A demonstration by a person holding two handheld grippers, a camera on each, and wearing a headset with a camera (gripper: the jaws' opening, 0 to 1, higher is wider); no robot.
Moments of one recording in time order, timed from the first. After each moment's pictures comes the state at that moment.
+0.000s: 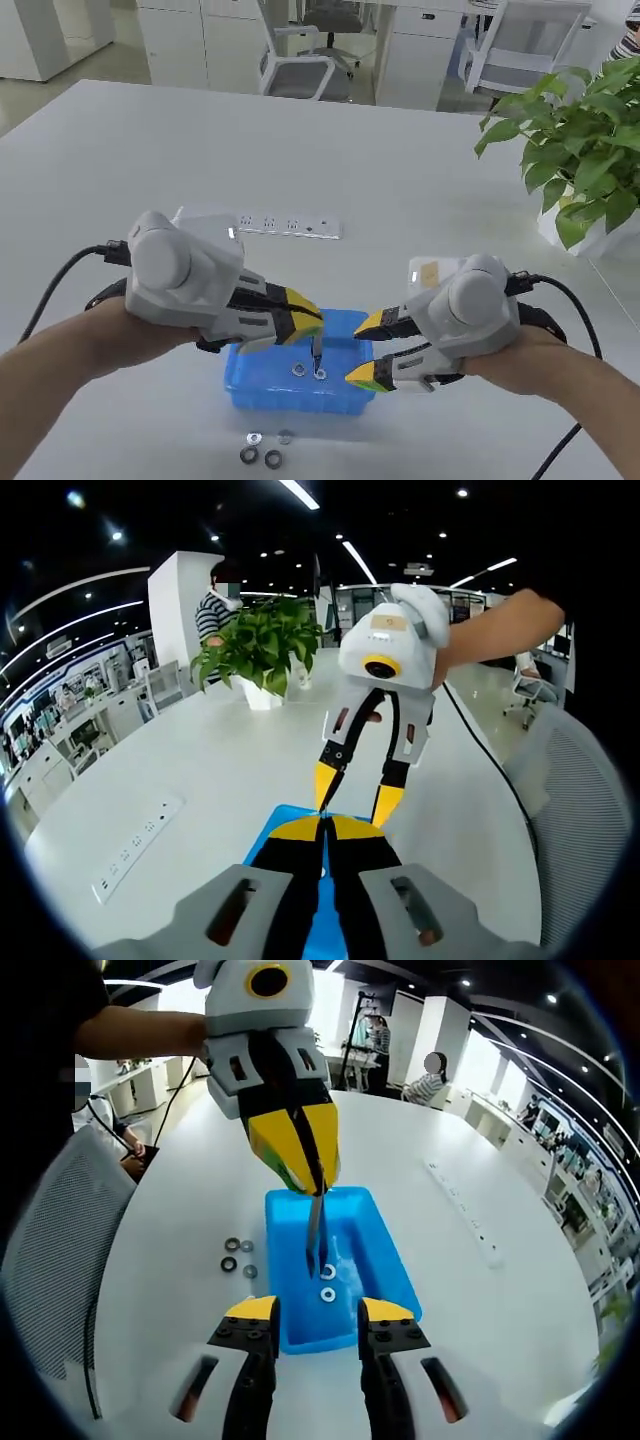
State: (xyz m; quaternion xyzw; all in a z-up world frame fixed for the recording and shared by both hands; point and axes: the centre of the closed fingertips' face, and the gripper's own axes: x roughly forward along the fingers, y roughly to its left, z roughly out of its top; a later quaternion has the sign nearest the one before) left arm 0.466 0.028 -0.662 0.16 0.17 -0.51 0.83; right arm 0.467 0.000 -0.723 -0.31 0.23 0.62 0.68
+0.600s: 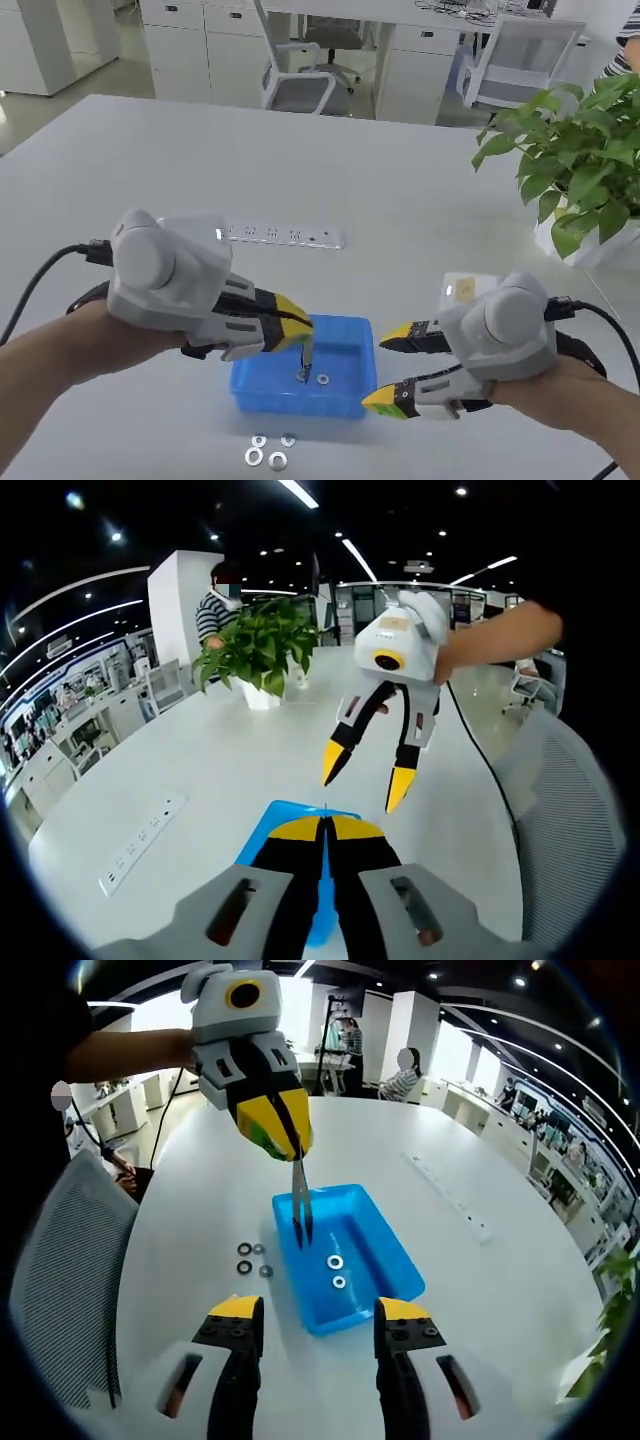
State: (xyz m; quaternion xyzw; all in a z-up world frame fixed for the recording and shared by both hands) left arm 0.436 0.034 -0.640 0.17 0.17 -0.51 0.83; right arm 0.448 -0.019 -0.710 -0.27 0.25 0.59 0.71
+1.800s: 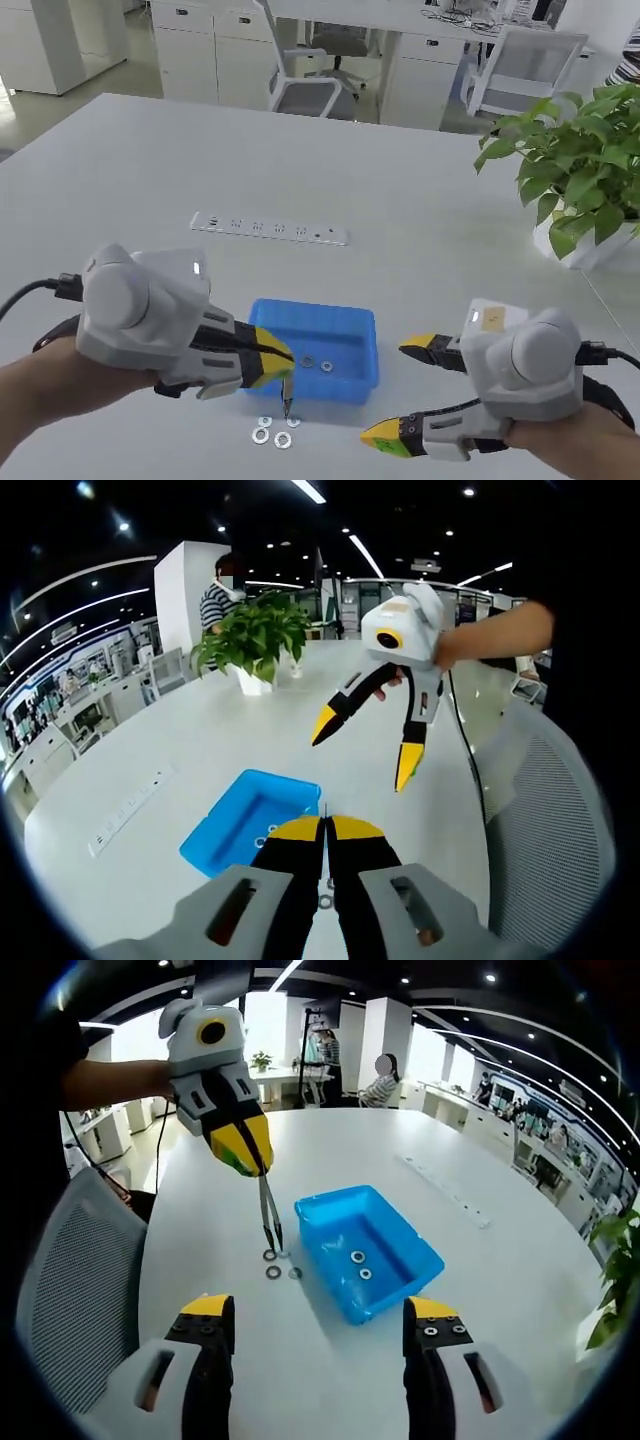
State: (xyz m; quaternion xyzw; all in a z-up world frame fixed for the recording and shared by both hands) left arm 0.382 0.047 -0.661 0.15 0.19 -0.50 0.83; right arm 0.405 -0.027 -0.707 -0.23 0.25 0.57 0.75
